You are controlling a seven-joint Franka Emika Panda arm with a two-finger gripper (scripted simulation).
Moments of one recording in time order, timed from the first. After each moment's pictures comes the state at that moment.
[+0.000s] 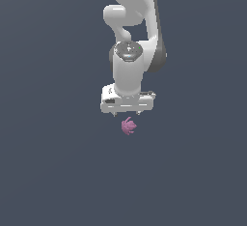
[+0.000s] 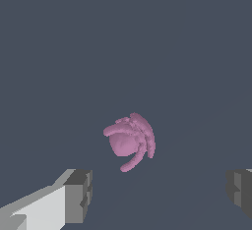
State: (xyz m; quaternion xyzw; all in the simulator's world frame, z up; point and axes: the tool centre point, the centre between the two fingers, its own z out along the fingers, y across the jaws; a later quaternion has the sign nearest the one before) arm 0.008 0.013 0.160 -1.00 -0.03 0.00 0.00
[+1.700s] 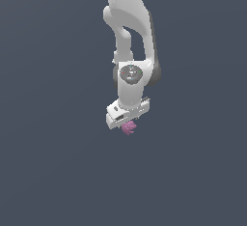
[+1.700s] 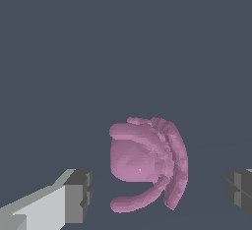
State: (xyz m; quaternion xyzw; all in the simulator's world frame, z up) arm 0.004 0.023 0.083 -0.97 -0.25 0.00 0.00
